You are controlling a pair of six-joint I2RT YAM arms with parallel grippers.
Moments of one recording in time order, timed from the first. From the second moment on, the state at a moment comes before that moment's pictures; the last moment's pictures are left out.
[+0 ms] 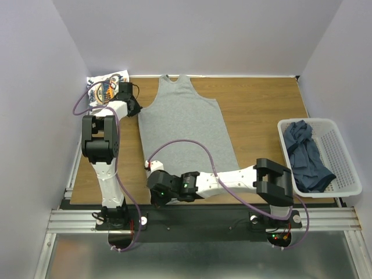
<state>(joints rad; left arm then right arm) -0.04 2.06 1.46 -0.23 -0.09 -0.55 1.41 1.89 1.33 -0.24 0.10 0.80</state>
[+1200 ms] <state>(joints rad) -0.34 2.27 1.80 -0.28 -0.14 -0.65 1.31 1.44 0.79 -0.21 0.24 0.92</state>
